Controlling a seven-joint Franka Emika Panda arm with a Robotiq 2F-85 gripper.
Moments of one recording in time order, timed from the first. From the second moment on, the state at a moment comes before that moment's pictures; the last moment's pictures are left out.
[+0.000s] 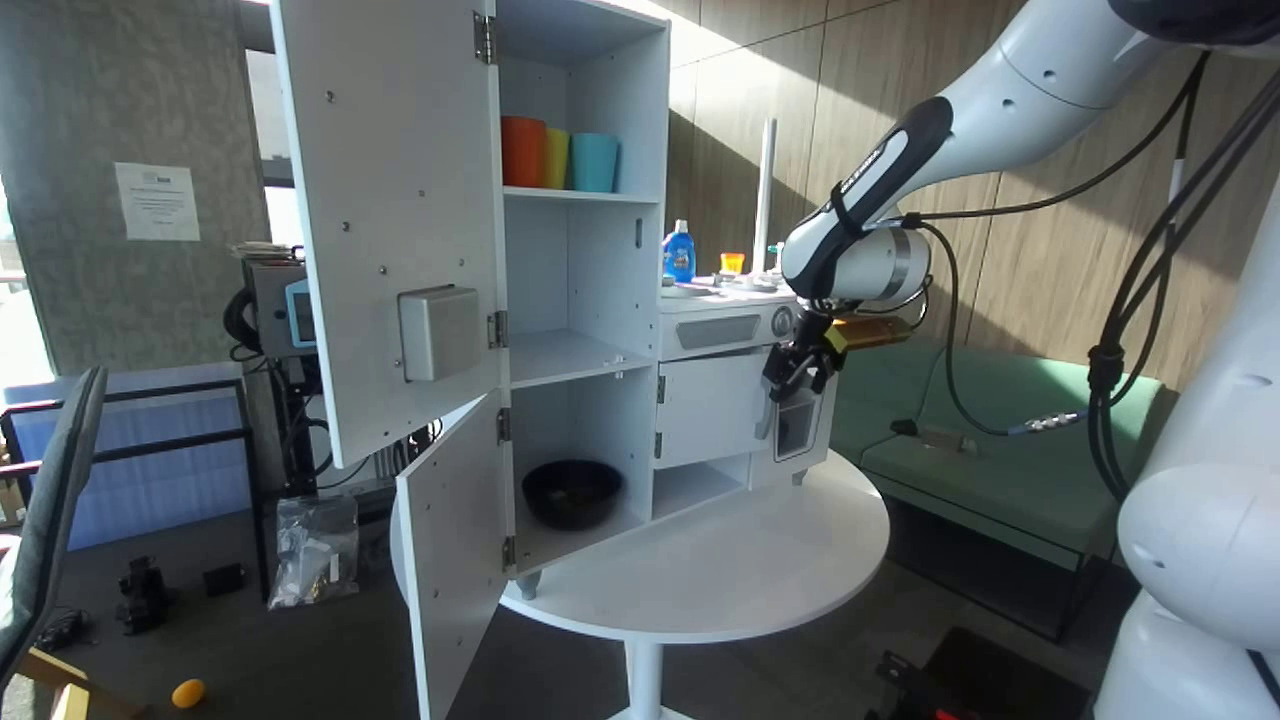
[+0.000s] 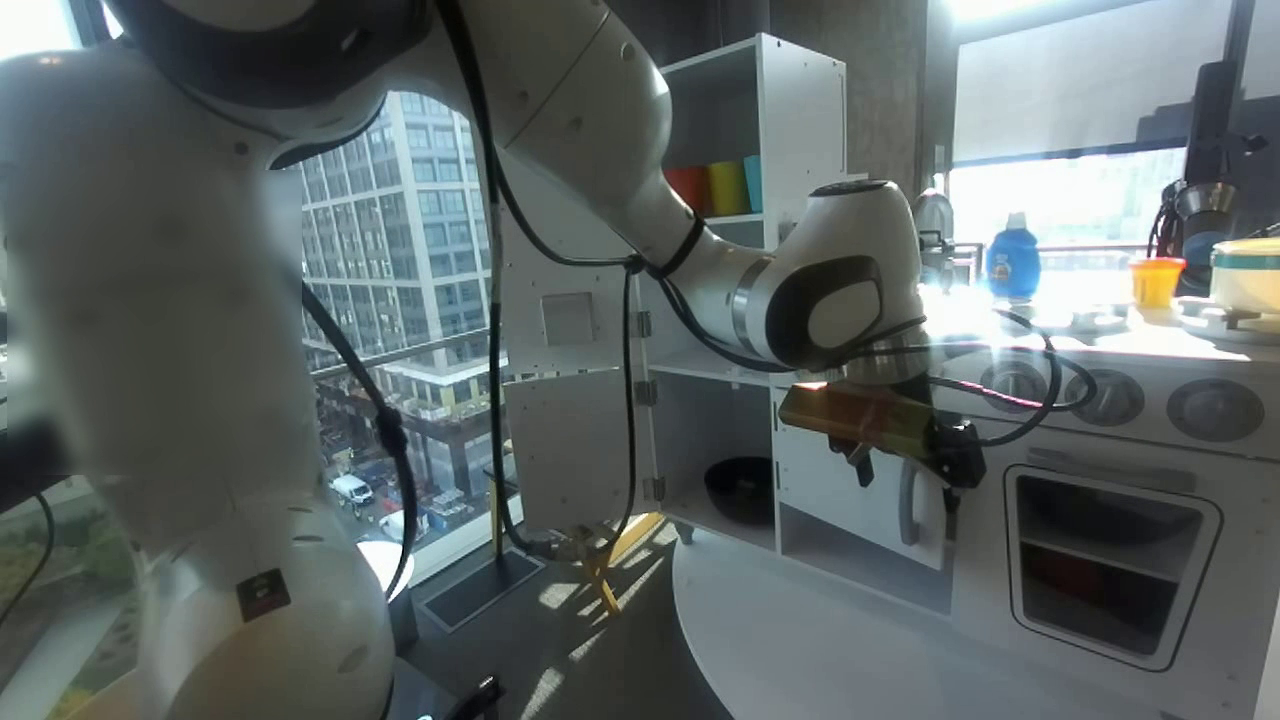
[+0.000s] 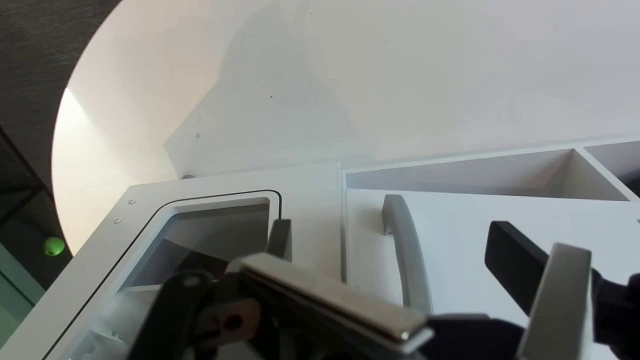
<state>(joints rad) -0.21 -0.03 -0.29 -2.34 0.03 2.62 -0.31</state>
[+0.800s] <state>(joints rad) -0.18 0.06 -0.23 -2.22 0.24 2.51 -0.58</state>
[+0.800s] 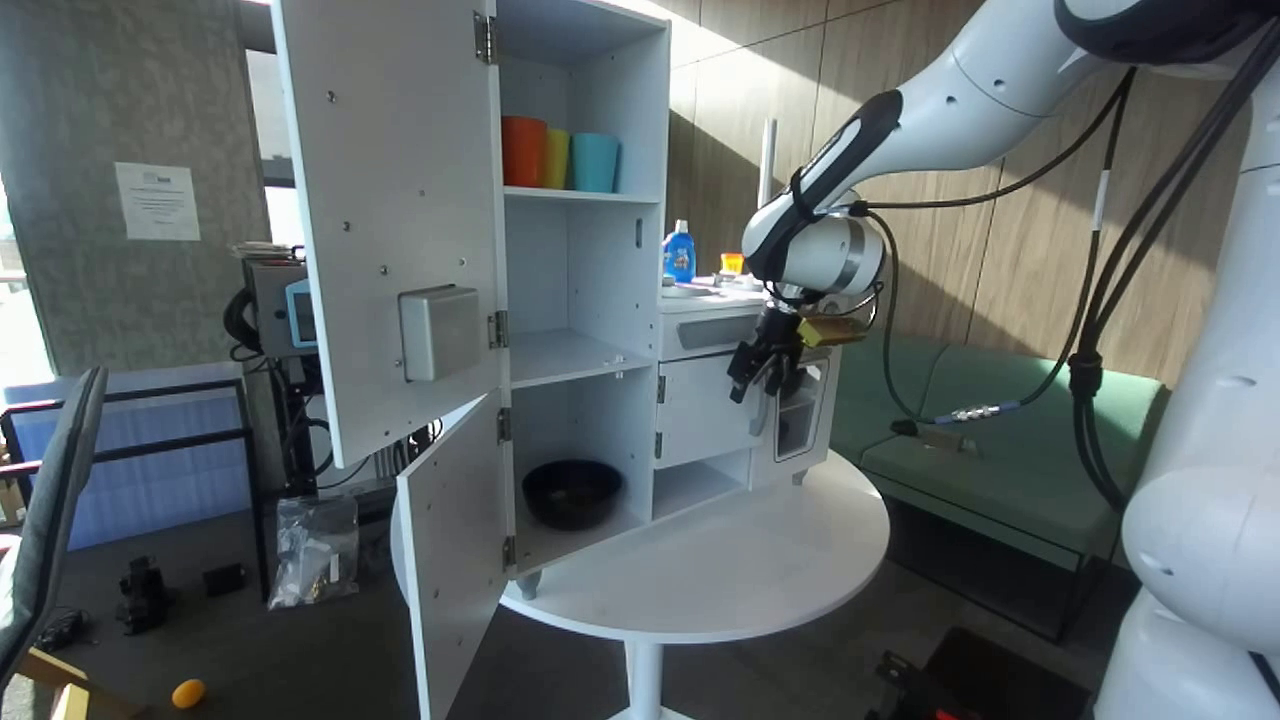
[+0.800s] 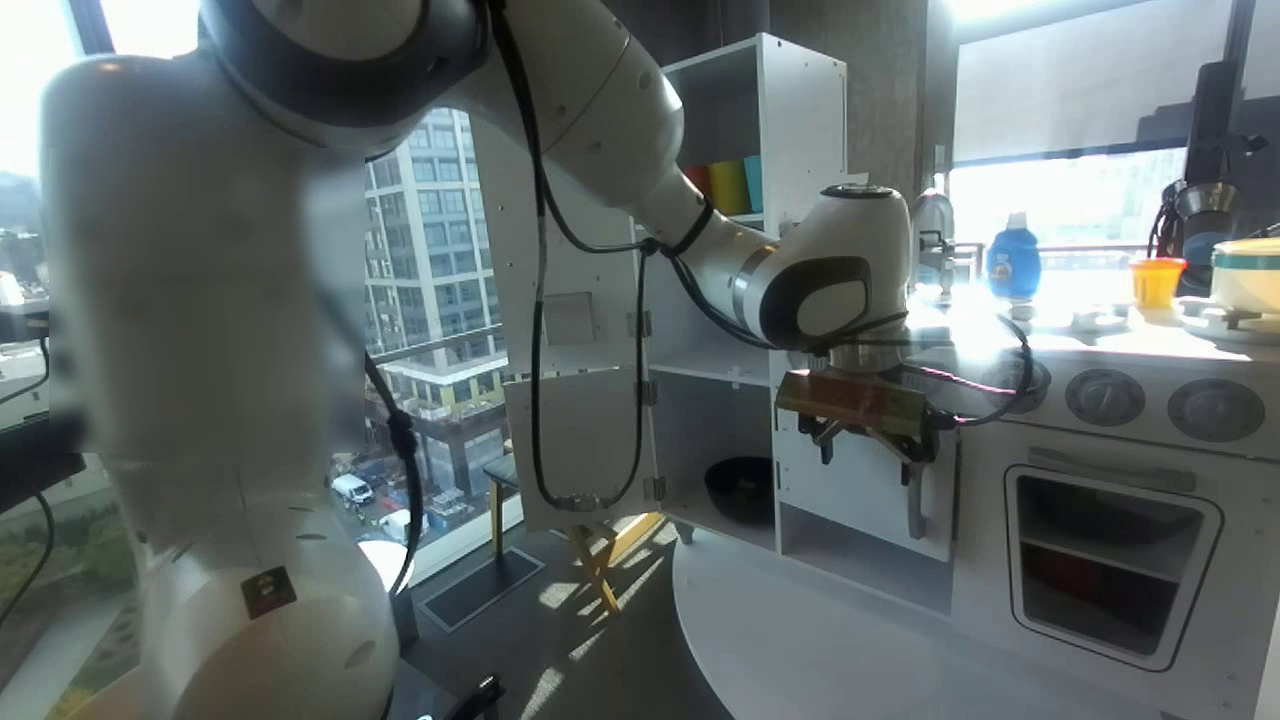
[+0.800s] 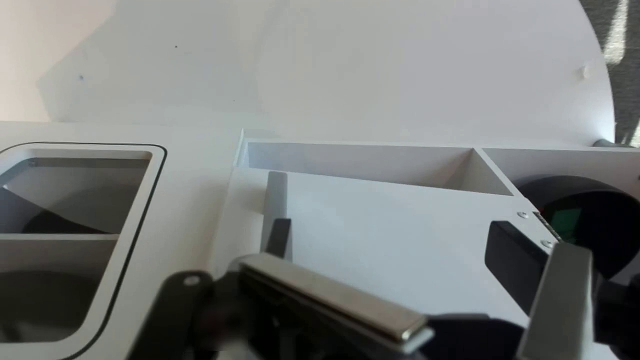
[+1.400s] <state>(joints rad) -0.22 0.17 -0.22 -2.08 0.12 2.41 -0.48</state>
